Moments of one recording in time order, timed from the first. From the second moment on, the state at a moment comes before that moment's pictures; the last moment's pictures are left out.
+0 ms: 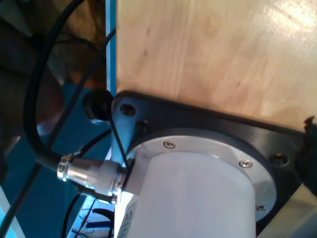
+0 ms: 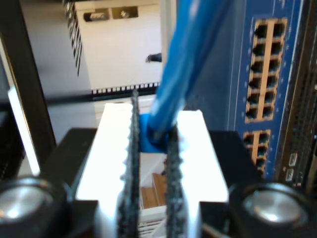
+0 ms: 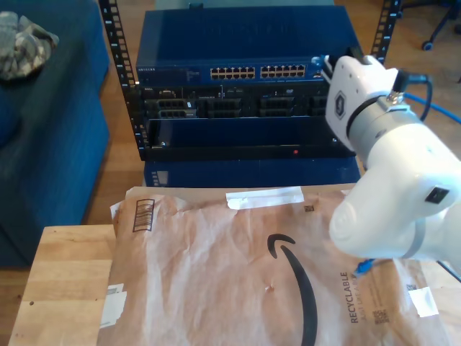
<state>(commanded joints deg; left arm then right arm) 90.2 -34.3 -15.2 9.0 75.9 -16.7 23.7 -7.1 -33.3 24.8 -42.6 75.9</state>
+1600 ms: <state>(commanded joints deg) 92.8 -29.9 -5.6 8.7 62.6 -9.3 41.9 7.9 -40.1 48.9 -53.0 58.2</state>
